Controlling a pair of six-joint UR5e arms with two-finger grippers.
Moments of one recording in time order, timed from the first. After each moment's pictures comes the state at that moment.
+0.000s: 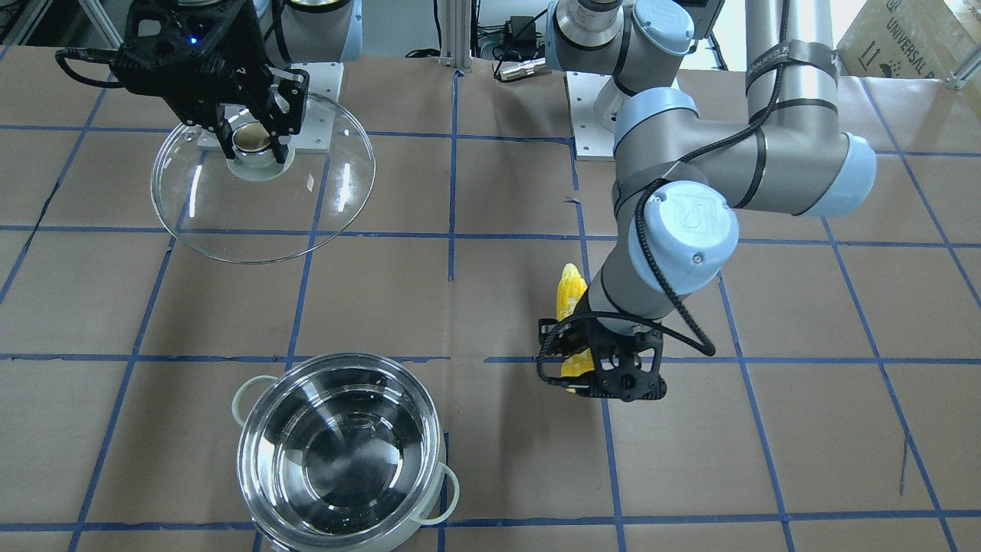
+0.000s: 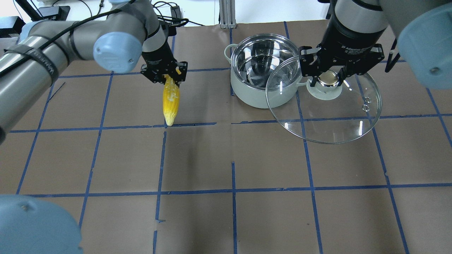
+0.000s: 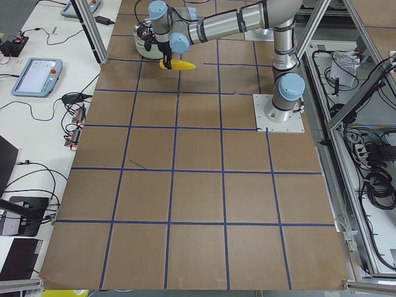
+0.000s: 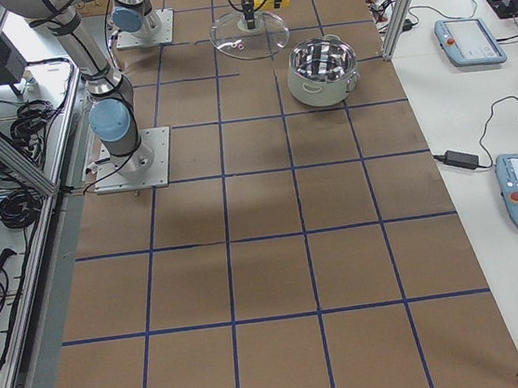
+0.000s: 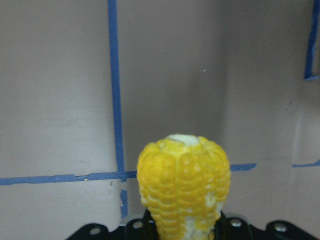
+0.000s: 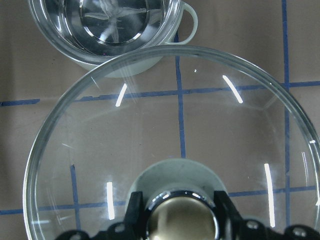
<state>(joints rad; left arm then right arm) -1.69 -2.02 -1.38 -1.36 1.50 -0.11 1.68 -1.64 1.55 -1.55 -1.61 0.15</state>
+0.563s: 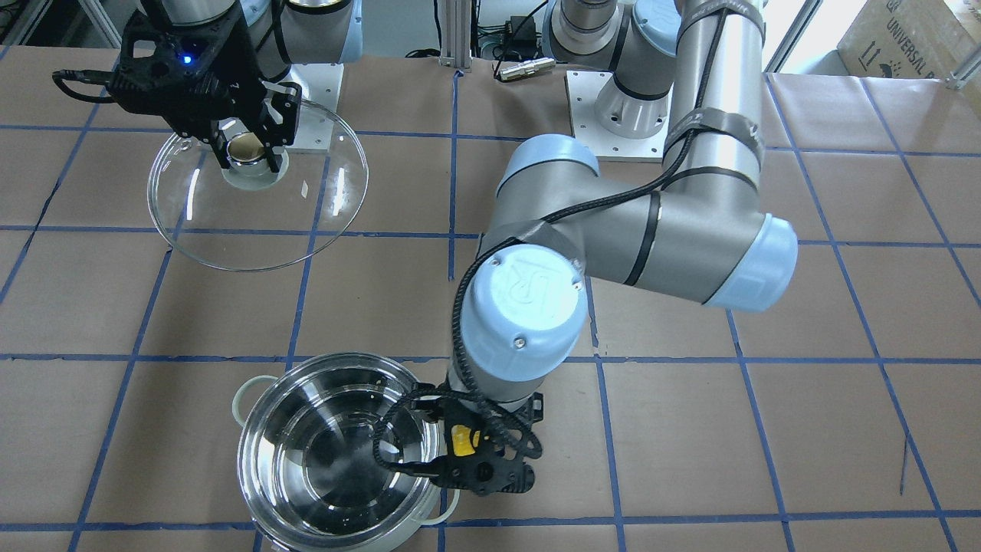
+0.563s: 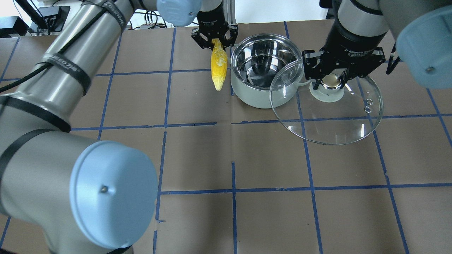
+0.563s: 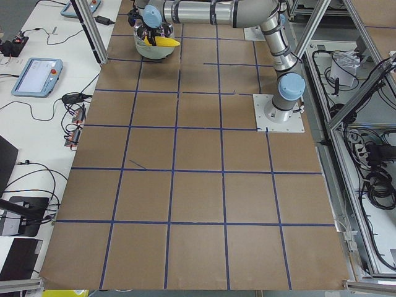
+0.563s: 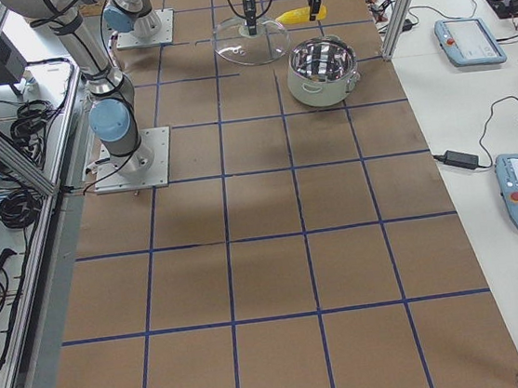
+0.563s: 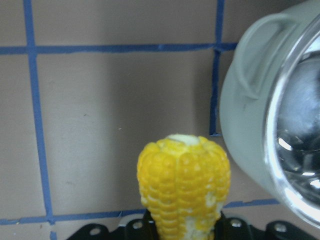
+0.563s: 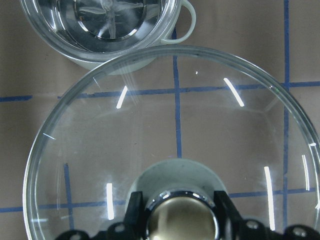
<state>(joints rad) -1.85 -2.33 -0.86 -1.52 1.48 -0.20 1.65 -1.64 1.57 -1.56 -1.61 0.12</state>
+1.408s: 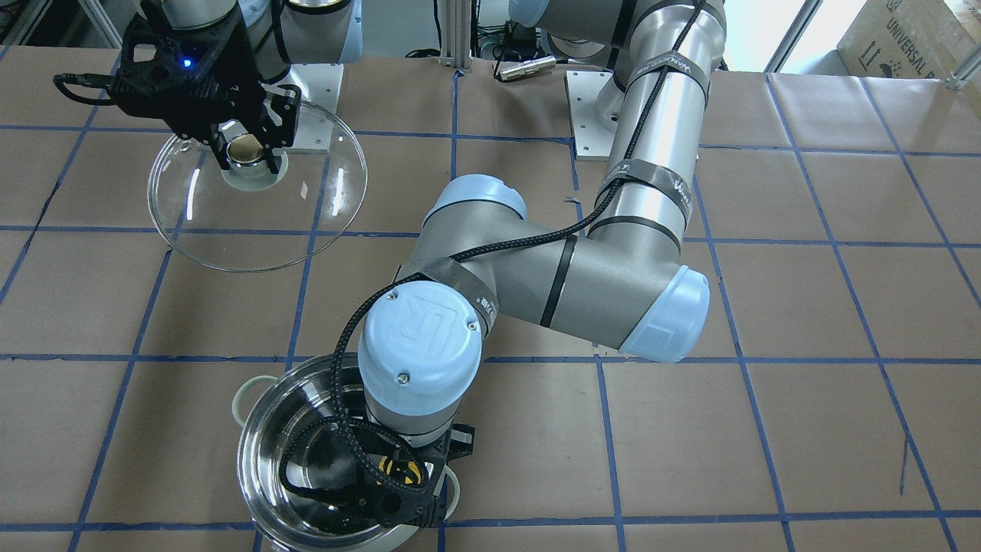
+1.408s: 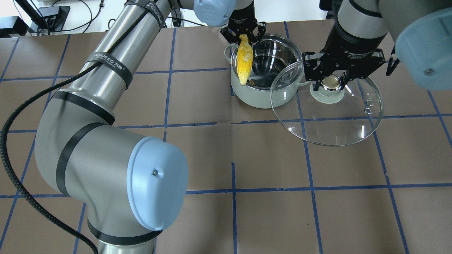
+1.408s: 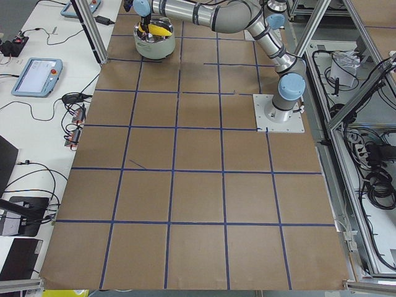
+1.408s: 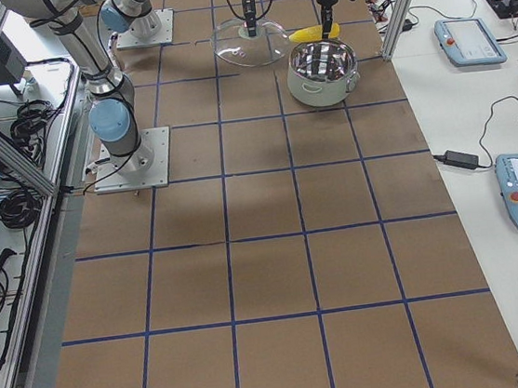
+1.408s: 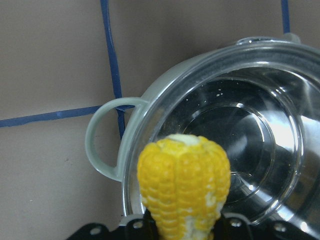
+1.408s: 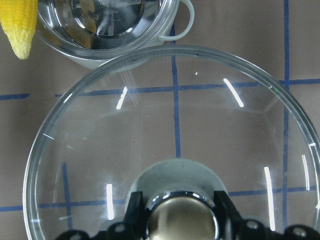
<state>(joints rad) -1.92 -2.45 -0.68 -1.52 1.47 -0.22 1.65 -1.64 1.58 -1.56 -1.61 0.12</state>
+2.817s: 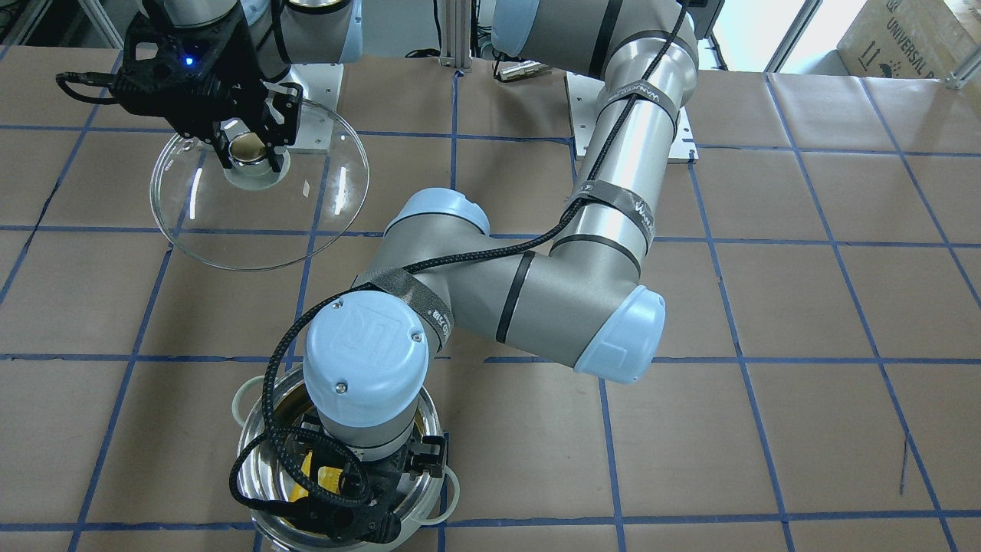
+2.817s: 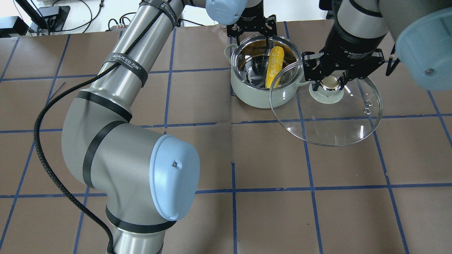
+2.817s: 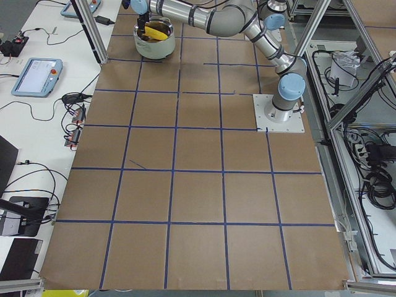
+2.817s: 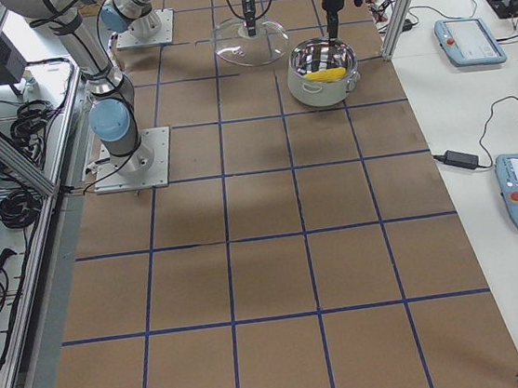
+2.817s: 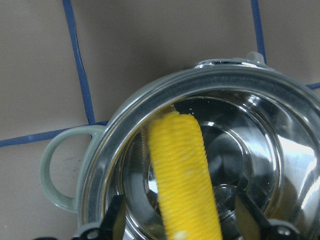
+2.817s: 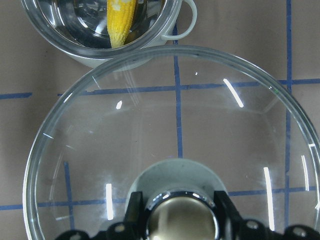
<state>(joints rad) -1.94 -2.53 -0.55 -1.56 1.48 -0.22 1.65 -1.64 1.58 -1.56 -1.60 0.12</state>
